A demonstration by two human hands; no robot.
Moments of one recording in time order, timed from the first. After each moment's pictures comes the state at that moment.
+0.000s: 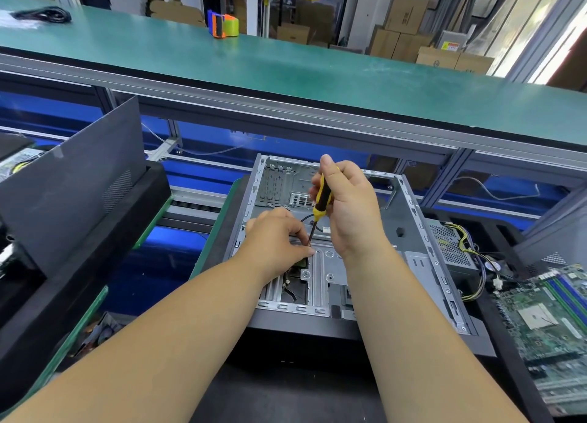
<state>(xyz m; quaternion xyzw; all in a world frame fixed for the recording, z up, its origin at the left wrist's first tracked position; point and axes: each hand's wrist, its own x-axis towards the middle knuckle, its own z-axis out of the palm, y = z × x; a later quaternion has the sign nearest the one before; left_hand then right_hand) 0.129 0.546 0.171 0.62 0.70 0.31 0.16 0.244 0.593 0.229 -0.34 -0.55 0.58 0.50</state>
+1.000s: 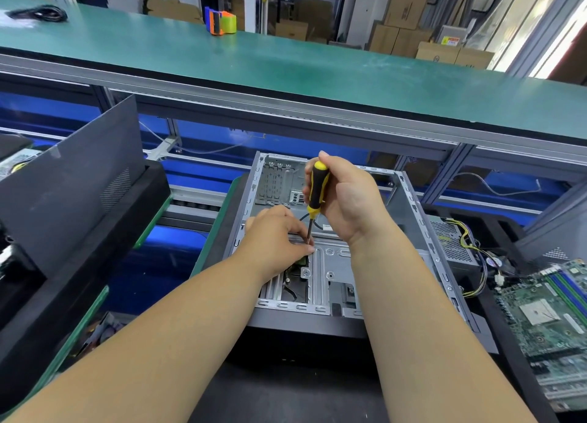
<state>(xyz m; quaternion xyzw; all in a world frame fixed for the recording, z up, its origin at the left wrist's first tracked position) 0.129 0.543 0.173 0.62 0.70 0.31 0.17 0.242 0.603 0.242 -0.34 -0.53 0.66 0.41</state>
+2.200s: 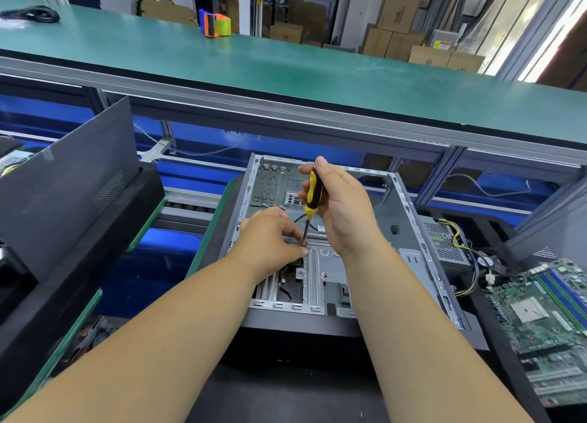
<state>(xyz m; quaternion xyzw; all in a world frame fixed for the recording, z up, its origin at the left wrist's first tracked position) 0.127 0.542 0.176 0.61 0.69 0.32 0.19 0.246 0.596 0.227 -0.33 -0.55 0.61 0.47</state>
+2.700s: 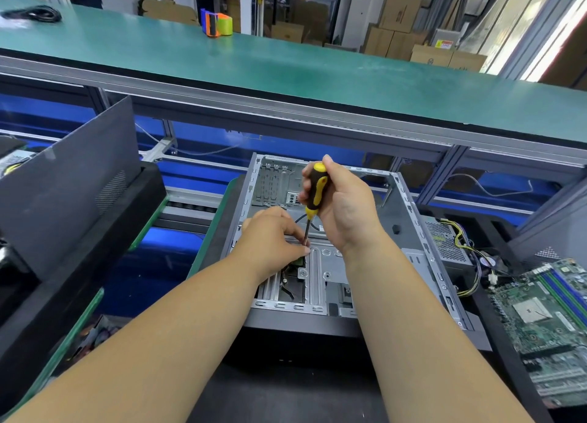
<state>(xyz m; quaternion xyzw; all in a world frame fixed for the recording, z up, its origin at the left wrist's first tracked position) 0.128 0.541 0.178 0.61 0.70 0.32 0.20 0.239 0.601 0.229 -0.27 -0.49 0.69 0.47</state>
